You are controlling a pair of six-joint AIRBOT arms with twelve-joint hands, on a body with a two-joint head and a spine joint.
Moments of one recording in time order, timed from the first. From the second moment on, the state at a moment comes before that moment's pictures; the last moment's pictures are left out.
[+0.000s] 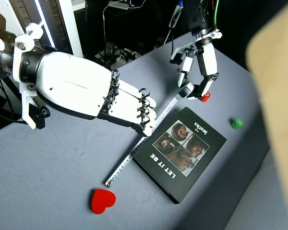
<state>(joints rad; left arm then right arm) 0.93 -0.75 0.88 -0.85 -0.42 0.90 -0.22 -0.69 0.55 1.20 0.18 -2.38</state>
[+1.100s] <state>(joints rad) 0.88 -0.78 0.92 -0.77 -0.41 0.95 -0.22 -0.69 0.55 1.20 0.18 -2.38</state>
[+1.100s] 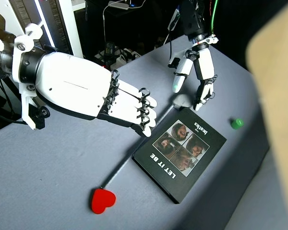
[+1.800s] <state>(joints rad) 0.26 -0.72 0.76 -1.63 -0.34 2.20 -0.22 -0.69 0.55 1.20 0.18 -2.38</state>
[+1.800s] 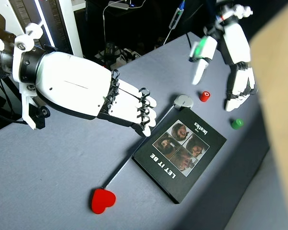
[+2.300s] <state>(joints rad) 0.34 -0.76 0.52 -1.61 -0.50 2.10 -0.21 -0.69 0.55 1.20 0.18 -2.38</state>
